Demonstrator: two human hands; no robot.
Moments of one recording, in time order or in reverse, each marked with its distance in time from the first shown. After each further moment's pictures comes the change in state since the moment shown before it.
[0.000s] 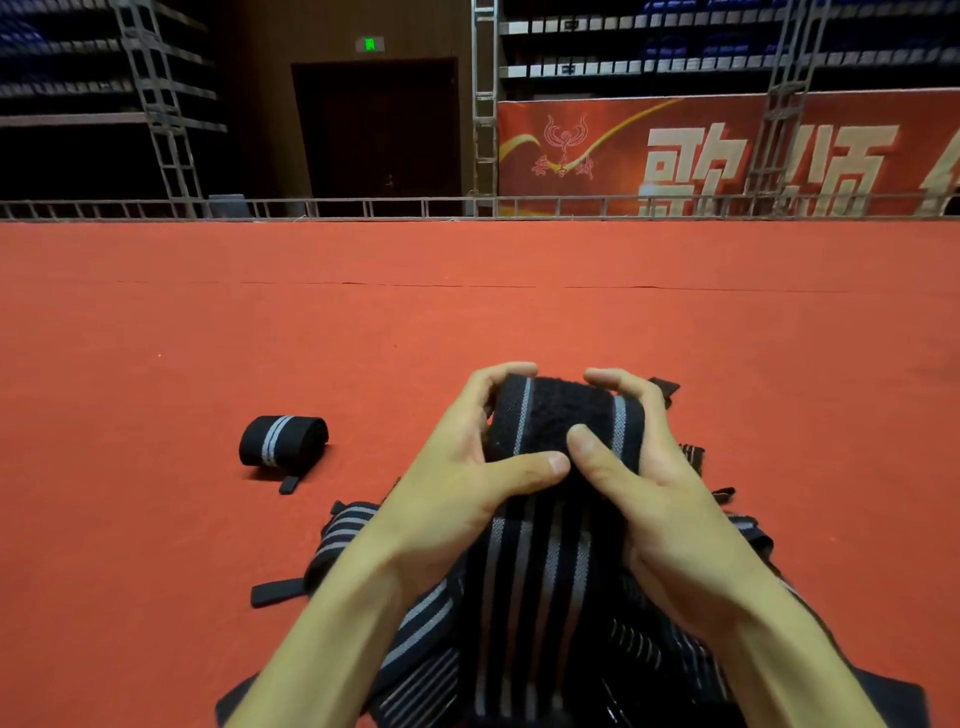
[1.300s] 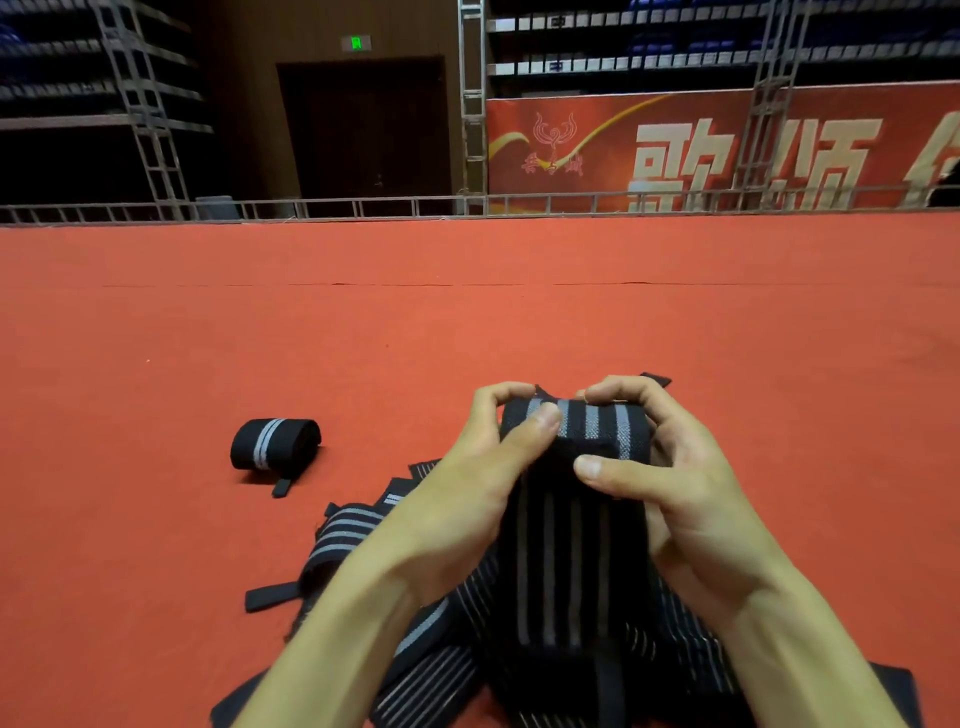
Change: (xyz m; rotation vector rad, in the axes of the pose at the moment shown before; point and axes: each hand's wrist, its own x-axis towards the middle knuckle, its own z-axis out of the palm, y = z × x) left_hand 0.002 -0.002 0.013 -0.102 -0.062 -0.232; right_hand -0.001 -0.004 -0.015 0.067 0.041 -0.015
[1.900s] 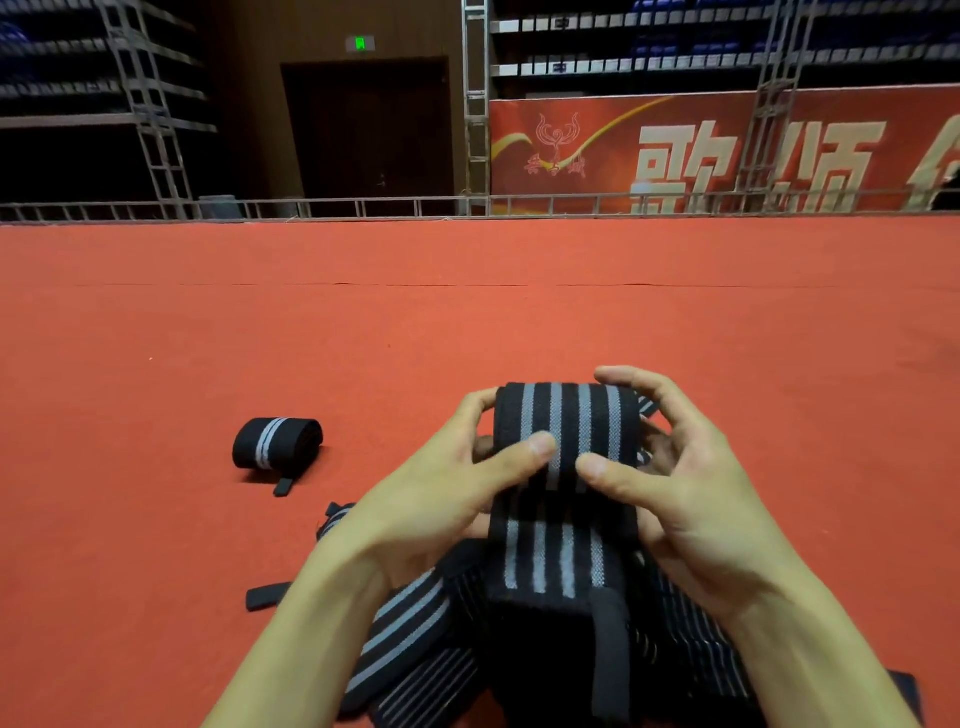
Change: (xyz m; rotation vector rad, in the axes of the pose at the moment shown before) left_hand -0.005 0.007 -0.018 0.105 -0.047 -0.052; right_hand -0.001 -0.004 -0.001 -0.021 0.051 -0.008
